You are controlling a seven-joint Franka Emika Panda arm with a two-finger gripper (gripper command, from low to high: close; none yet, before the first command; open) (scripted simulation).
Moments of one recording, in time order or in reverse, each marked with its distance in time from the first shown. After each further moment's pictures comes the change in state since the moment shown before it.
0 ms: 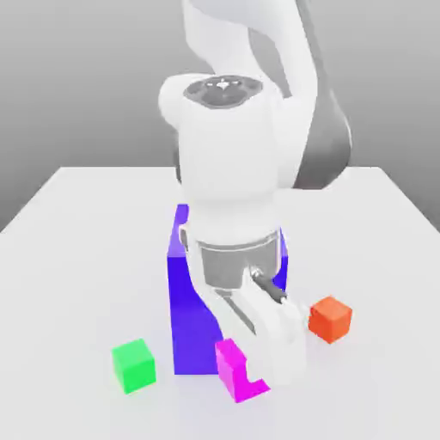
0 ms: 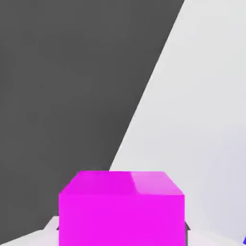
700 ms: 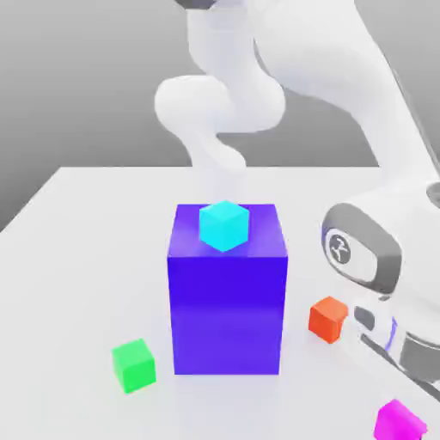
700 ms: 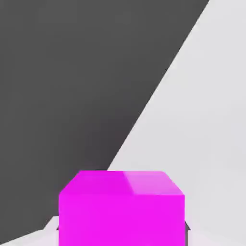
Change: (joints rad) arm 0.362 0.333 0.008 0.245 -0.291 -0.013 0.498
